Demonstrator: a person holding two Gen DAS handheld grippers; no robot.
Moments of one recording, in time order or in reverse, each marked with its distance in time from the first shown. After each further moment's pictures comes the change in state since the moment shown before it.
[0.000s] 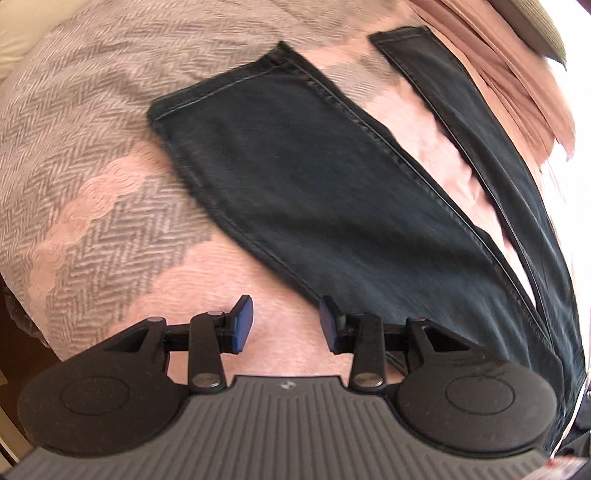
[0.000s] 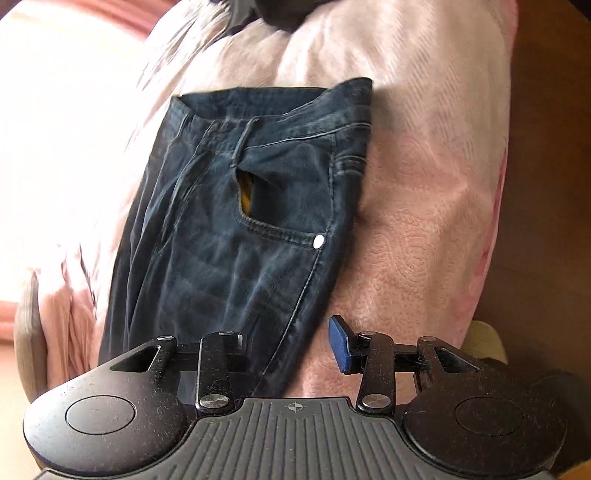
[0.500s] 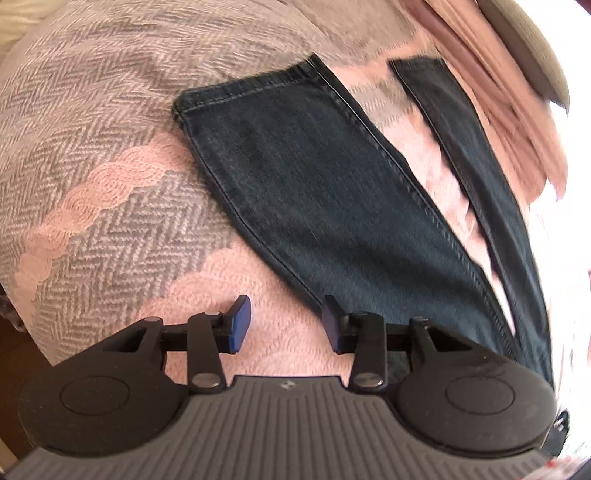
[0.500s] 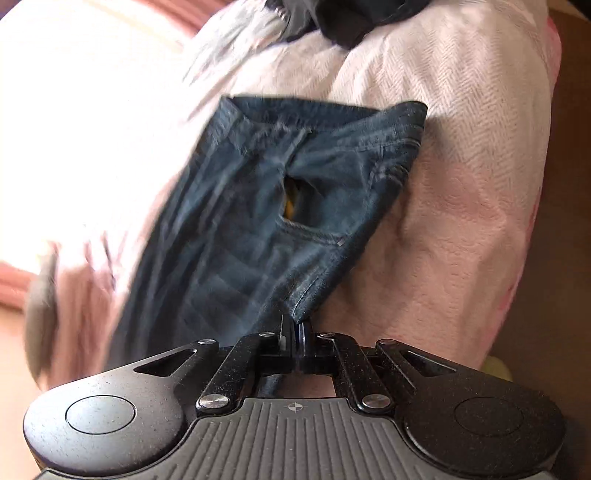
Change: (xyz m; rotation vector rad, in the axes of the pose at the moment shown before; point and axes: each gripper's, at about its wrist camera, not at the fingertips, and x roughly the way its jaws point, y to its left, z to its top) left arm 0.005 0.044 -0.003 -0.125 -0.042 -0.096; right arm -0.005 0.020 -0.012 -0.182 -0.013 0.032
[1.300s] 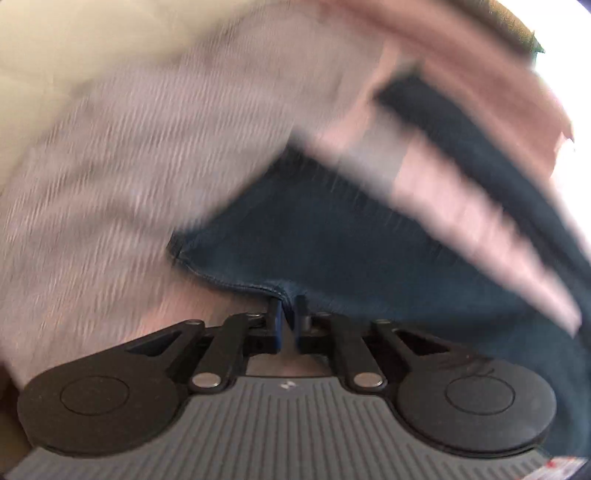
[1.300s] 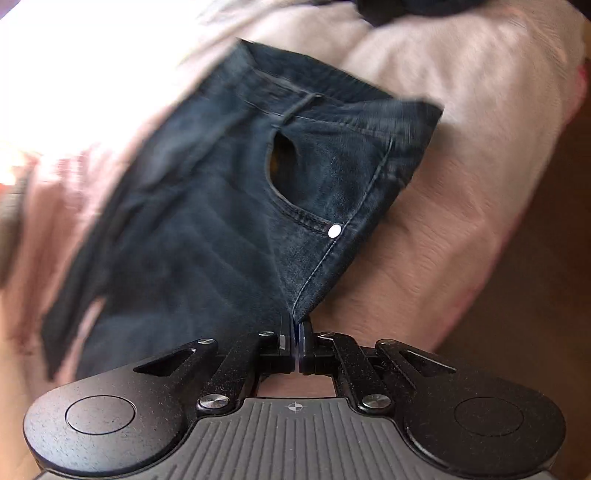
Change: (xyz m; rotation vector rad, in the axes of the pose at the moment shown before) left arm 0.021 0.000 0.047 0.346 -0.105 0.179; right arm -0.008 0.002 -0.009 -0.191 0.128 -0.153
